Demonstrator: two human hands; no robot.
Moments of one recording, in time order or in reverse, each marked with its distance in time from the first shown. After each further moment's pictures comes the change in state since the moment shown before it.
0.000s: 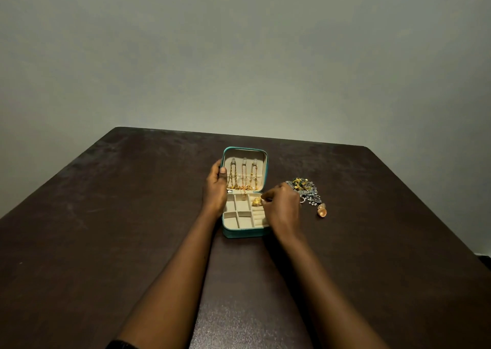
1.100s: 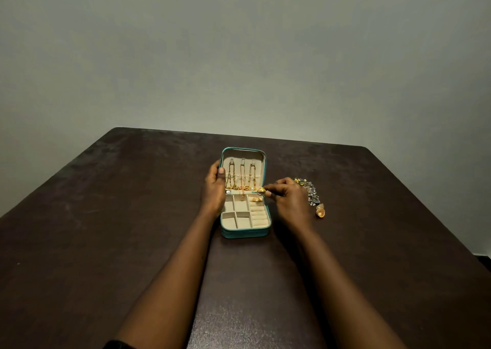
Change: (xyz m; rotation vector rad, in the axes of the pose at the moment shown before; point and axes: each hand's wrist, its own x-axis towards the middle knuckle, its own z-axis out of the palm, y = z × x) left_hand 0.003 -0.001 0.000 -0.002 -0.023 -0.016; right_hand 0.018 0.020 -0.011 0.306 -0.058 -0.085
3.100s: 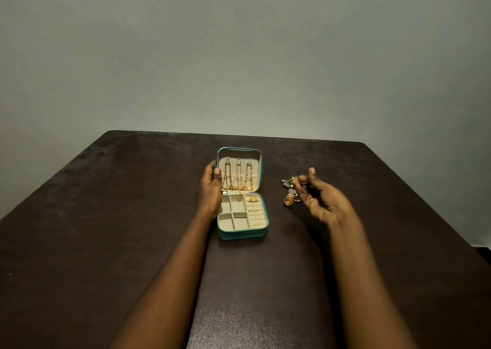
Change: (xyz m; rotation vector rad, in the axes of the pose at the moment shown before) left_hand 0.000 0.001 0.000 0.008 0.011 0.010; right_hand 0.011 0.015 -0.059 1.382 0.082 0.748
